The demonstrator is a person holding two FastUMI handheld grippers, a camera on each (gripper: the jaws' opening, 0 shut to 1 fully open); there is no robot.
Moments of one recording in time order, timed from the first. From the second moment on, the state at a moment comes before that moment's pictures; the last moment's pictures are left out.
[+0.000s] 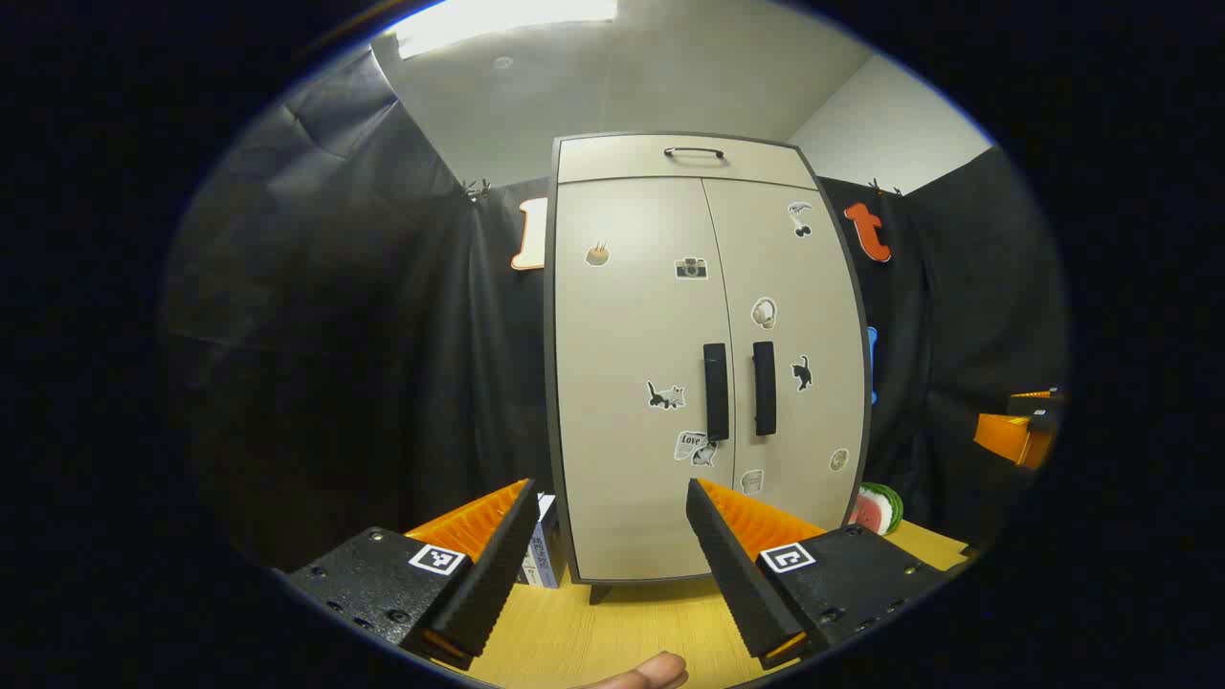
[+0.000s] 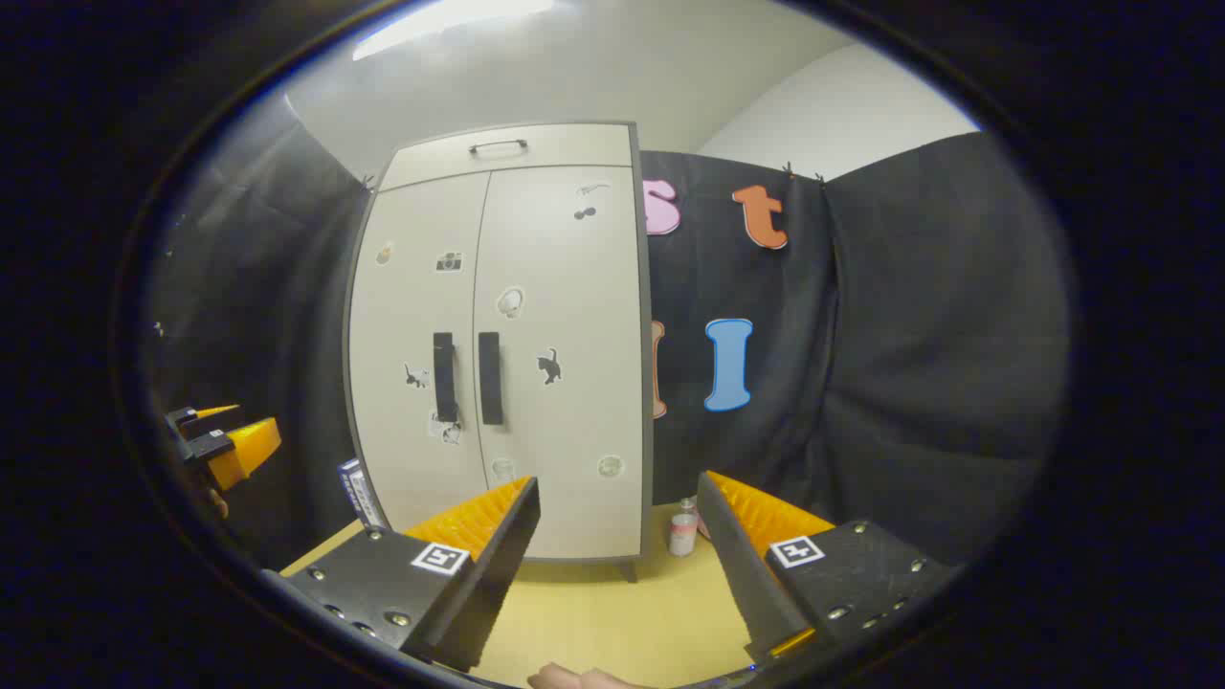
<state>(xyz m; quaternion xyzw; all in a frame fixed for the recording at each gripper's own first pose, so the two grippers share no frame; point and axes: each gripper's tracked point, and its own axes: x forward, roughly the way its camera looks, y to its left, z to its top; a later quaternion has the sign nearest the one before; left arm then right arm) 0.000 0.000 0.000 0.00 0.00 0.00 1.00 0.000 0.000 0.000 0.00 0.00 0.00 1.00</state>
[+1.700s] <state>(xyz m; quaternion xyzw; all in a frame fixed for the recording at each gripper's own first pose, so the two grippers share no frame) 0.017 -0.001 -0.087 -0.02 0.04 -0.05 1.00 0.242 0.172 0.041 -0.03 -0.03 0.10 0.99</state>
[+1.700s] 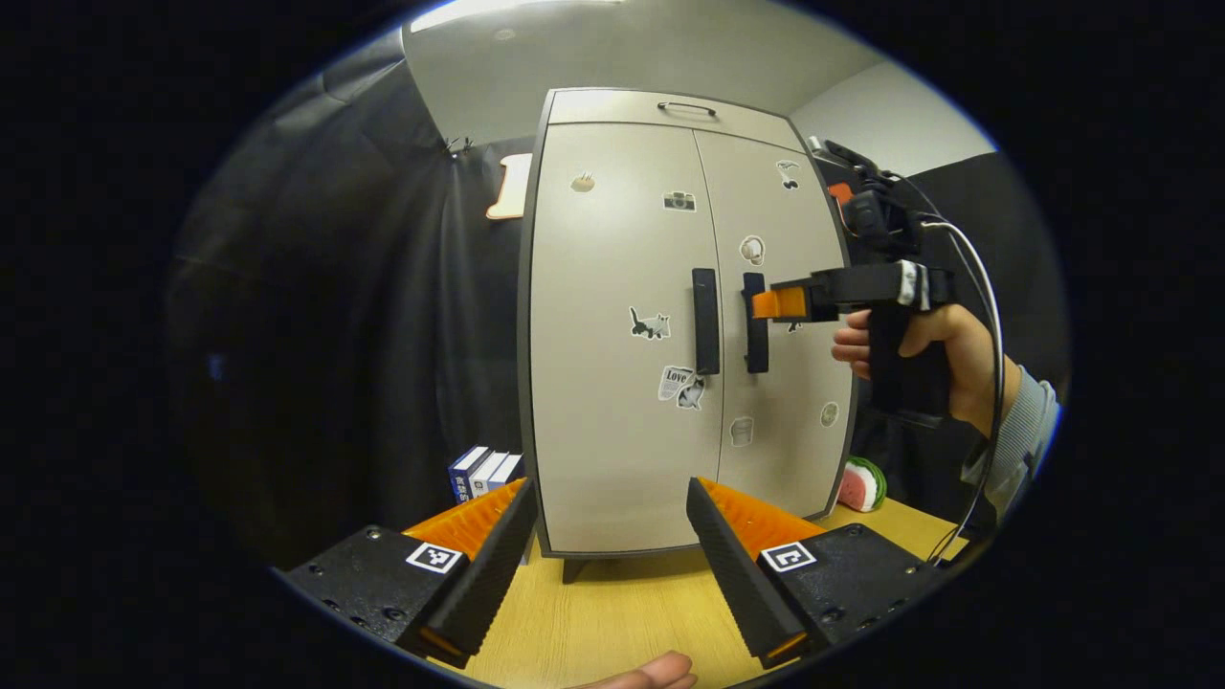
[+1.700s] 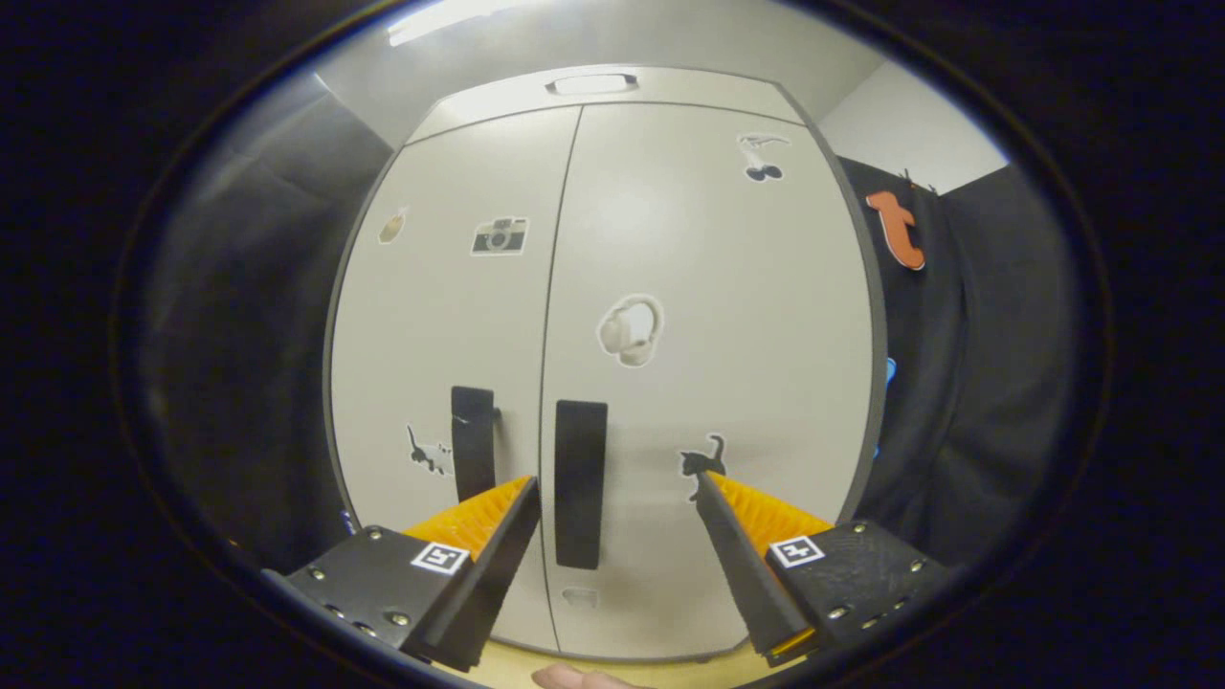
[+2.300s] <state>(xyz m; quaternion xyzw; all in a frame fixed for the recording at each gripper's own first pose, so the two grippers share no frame) 0.010 0.012 -0.103 -0.02 0.05 -0.06 1.00 0.282 0.185 0.029 -0.02 -0.01 0.05 1.00</state>
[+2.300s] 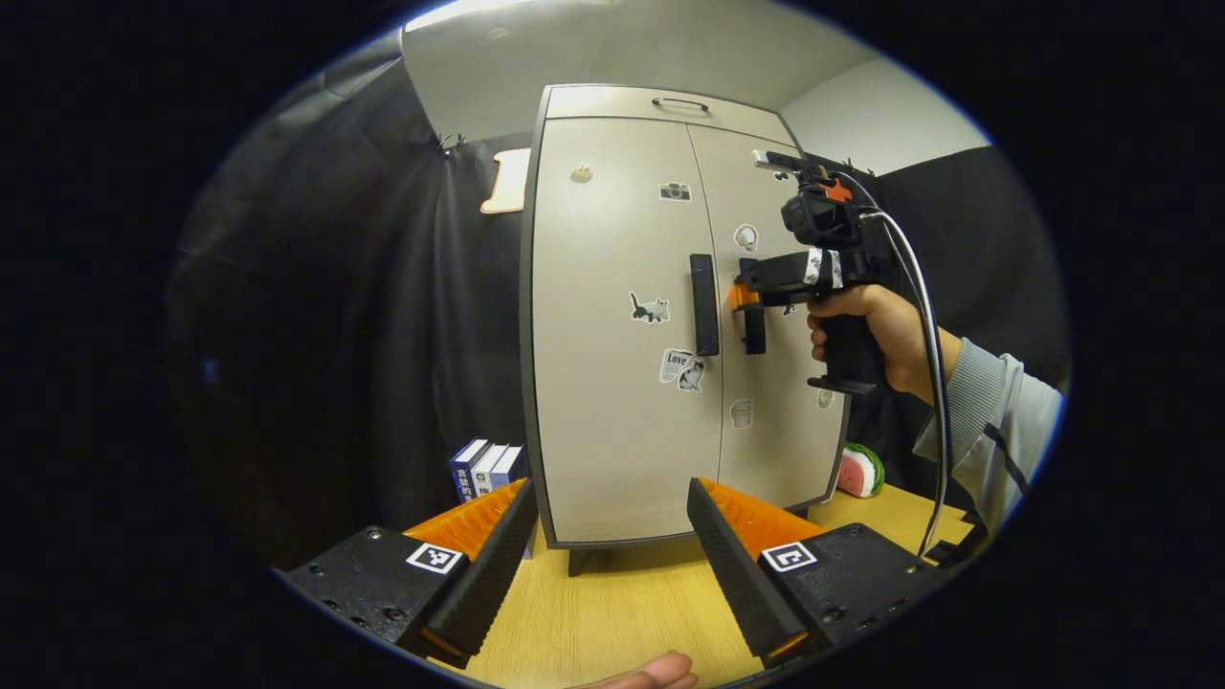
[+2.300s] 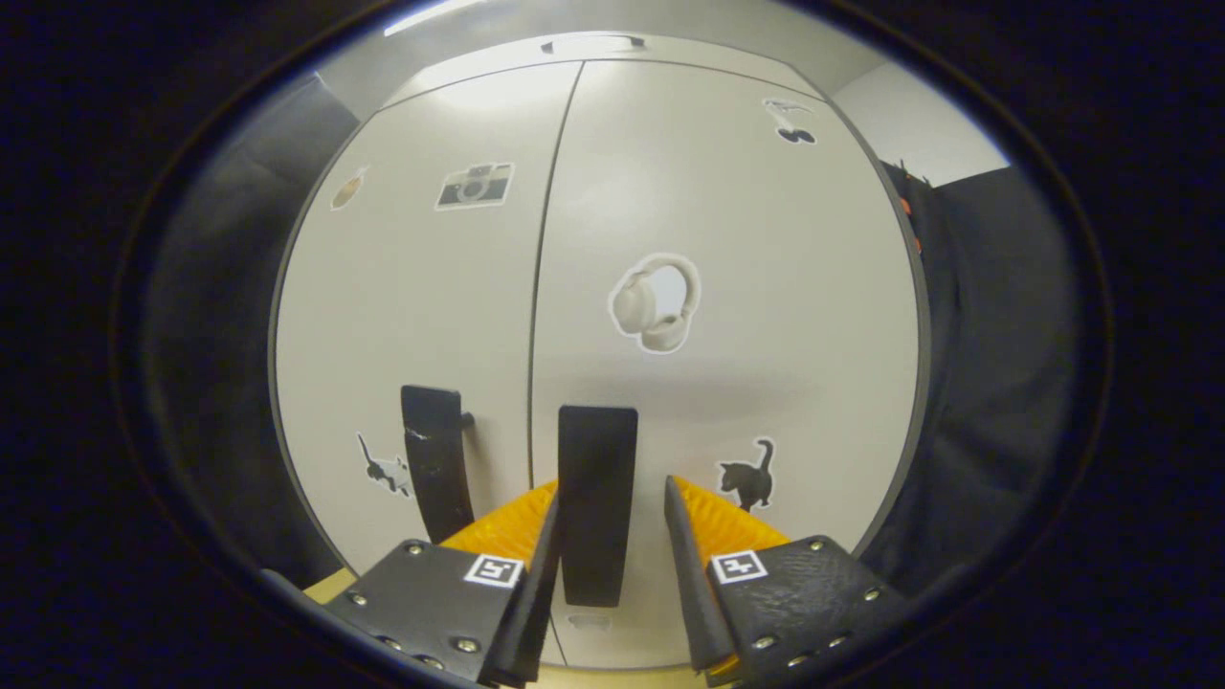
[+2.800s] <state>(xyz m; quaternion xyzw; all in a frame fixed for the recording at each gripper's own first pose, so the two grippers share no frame) -0.004 0.032 -0.096 -0.02 0.04 -0.04 1.00 0.272 0.192 0.025 -0.01 0.02 0.08 1.00</state>
